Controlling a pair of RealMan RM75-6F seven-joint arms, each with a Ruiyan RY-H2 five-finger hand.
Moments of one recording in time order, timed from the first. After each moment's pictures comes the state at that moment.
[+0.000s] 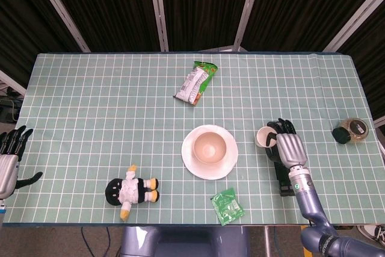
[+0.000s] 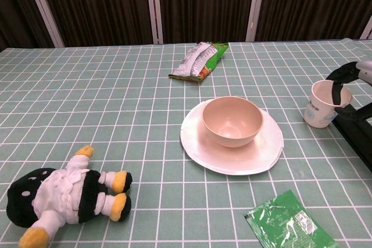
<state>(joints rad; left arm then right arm) -0.12 -1.12 -0.06 -1.64 1.43 1.45 0.11 0.44 -1.51 0.19 -1.39 -1.19 1.11 -0.18</state>
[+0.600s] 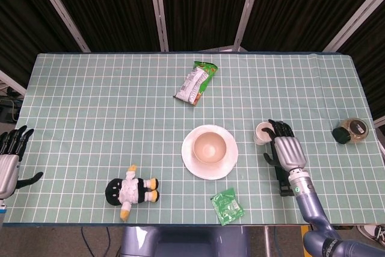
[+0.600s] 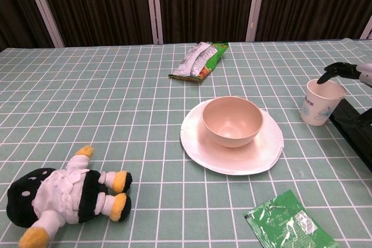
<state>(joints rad) -0.12 -1.12 -0.06 -1.64 1.43 1.45 0.11 0.43 -1.46 0.17 -1.47 -1.20 1.11 -0.18</state>
